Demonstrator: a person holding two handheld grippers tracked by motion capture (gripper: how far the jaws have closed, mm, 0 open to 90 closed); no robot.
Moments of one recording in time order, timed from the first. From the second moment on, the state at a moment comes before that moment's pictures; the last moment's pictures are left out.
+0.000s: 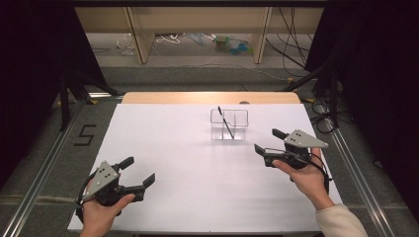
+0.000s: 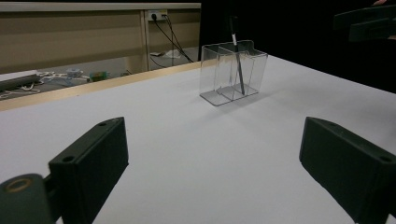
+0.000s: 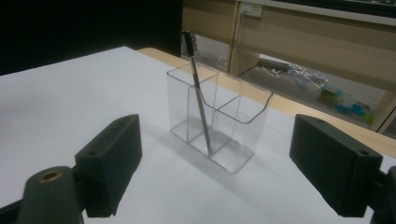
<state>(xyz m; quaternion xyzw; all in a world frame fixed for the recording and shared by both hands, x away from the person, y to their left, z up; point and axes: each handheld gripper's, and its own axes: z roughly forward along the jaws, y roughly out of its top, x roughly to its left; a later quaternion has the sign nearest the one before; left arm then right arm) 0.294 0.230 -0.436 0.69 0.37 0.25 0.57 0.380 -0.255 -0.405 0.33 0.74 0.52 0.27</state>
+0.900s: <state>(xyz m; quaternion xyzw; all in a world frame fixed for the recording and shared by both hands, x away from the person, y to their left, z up) 0.295 0.231 -0.436 0.69 0.36 0.26 0.57 0.344 -0.276 -0.429 0.33 0.75 0.52 0.22</state>
